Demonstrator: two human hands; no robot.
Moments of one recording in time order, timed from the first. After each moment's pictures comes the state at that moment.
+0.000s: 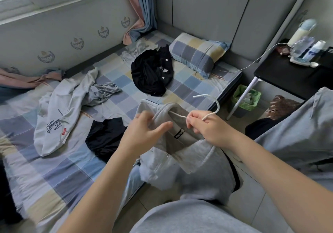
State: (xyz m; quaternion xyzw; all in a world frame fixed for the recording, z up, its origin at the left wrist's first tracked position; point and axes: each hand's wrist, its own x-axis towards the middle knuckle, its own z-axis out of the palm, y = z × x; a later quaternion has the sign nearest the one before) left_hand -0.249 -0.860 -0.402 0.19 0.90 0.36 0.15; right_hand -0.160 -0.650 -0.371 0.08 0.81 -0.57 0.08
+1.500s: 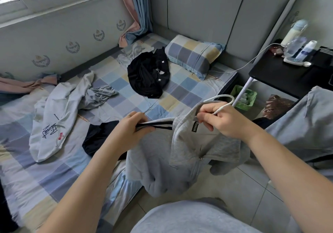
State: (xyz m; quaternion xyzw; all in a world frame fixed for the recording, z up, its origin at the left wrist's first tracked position) left_hand -0.293 -0.885 -0.428 0.35 0.88 0.32 0.09; right_hand -0.155 -0.603 -0.363 0.00 0.88 -0.48 -0.02
